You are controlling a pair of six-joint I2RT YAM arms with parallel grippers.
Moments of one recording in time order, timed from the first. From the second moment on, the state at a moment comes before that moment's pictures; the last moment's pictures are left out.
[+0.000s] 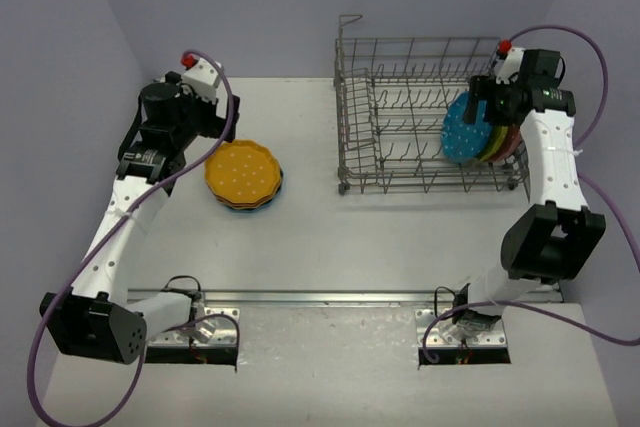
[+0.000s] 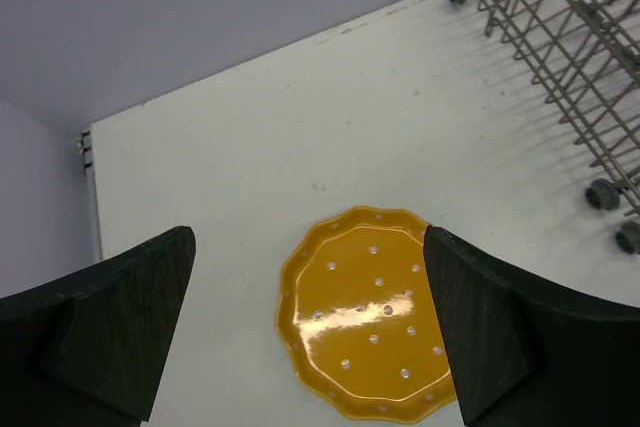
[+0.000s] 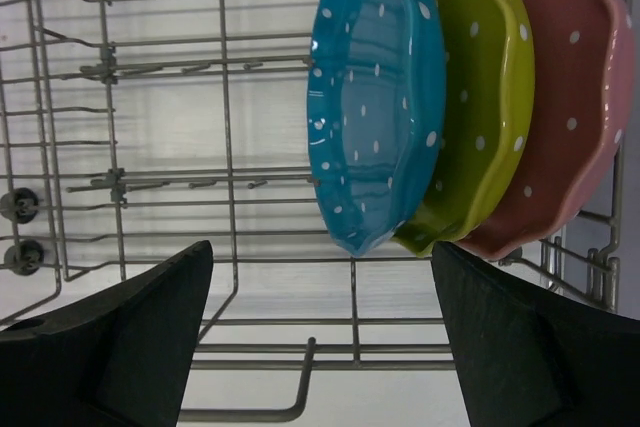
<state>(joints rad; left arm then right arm) -0.04 1.15 1.18 -0.32 0.13 0.22 -0.20 1.58 1.58 -0.76 -0.16 -0.11</state>
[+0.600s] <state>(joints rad) -0.18 1.15 1.15 -0.33 0.04 0.15 -0.23 1.84 1.65 -0.68 -0.06 -0.10</state>
